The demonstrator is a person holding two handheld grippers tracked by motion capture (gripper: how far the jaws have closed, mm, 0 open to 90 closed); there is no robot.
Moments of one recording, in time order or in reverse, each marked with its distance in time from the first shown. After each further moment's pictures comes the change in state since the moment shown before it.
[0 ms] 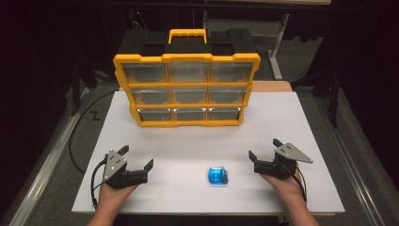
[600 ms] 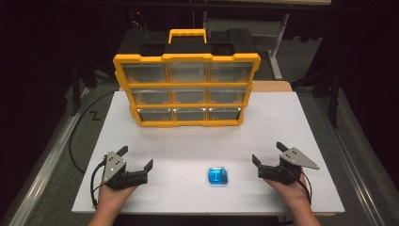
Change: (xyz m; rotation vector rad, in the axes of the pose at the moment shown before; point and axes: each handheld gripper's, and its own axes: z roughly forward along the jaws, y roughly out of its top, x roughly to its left) left arm -0.002 0.001 -0.004 -0.018 0.017 -0.004; right arm -0.002 -0.006 -0.017 -0.029 0.016 -0.007
